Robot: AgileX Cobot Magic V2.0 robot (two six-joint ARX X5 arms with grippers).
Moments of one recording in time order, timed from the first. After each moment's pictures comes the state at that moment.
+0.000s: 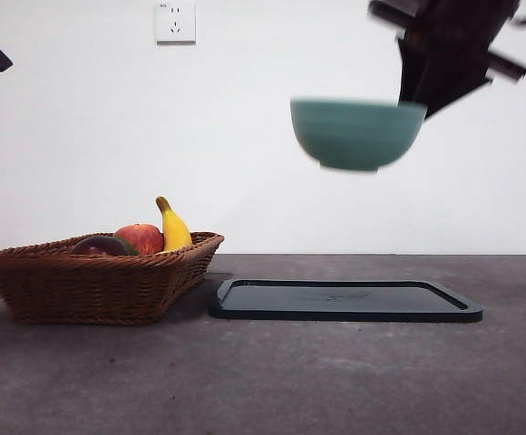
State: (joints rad) left arm -0.28 0.81 0.88 -0.83 0.65 0.04; right arm 0.36 1.43 1.32 -0.76 -0.21 0.13
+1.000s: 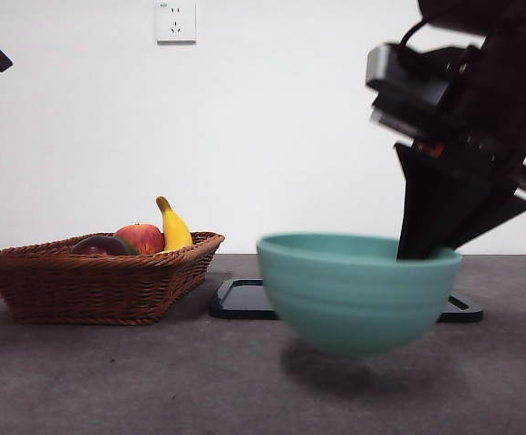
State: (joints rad) left arm -0.28 0.81 0.88 -0.83 0.65 0.04; right arm 0.57 1.32 0.79 -0.49 -0.20 0.17
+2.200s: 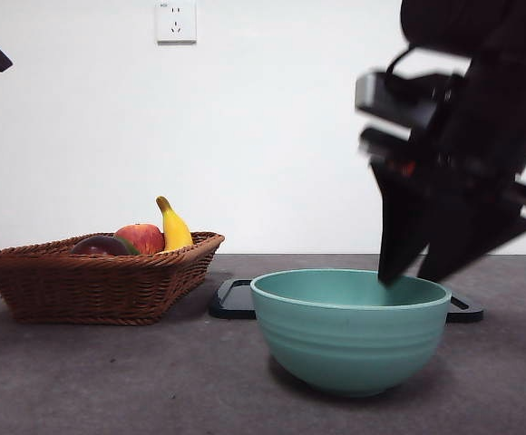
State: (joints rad) left arm -0.28 0.81 0.88 -0.83 0.65 0.04; right arm 0.59 1.33 0.80 -0.49 -0.16 0.19
